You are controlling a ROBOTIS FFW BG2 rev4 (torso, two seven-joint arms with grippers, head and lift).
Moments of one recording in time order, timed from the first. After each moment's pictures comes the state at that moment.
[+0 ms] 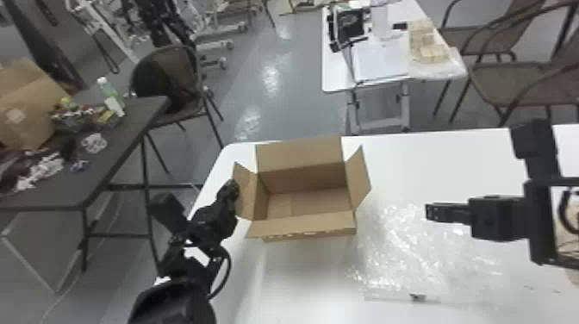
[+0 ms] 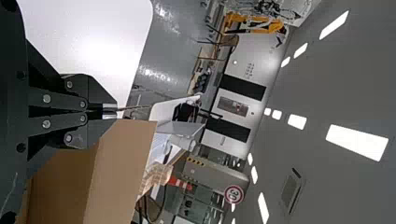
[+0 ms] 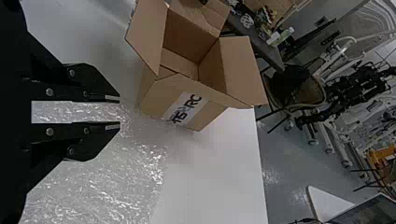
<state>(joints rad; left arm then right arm) 0.10 0.04 0.40 -1.61 0.35 0.08 -0.36 -0.20 -0.12 0.14 -1.91 -0.43 1.29 0.43</state>
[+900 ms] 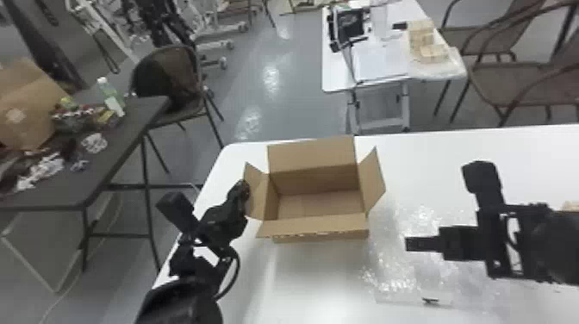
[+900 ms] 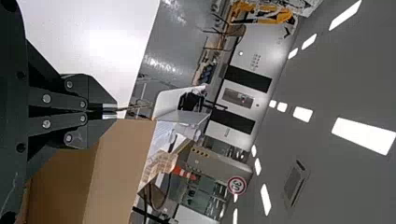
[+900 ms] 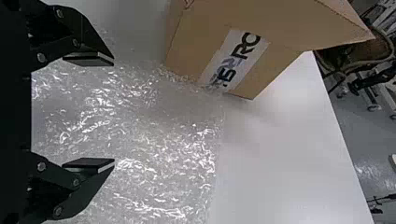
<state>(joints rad) 0.11 0.04 0.35 -1.61 0.38 0.09 -0.36 -0.31 0.00 0.19 -1.47 -0.23 1.21 0.44</state>
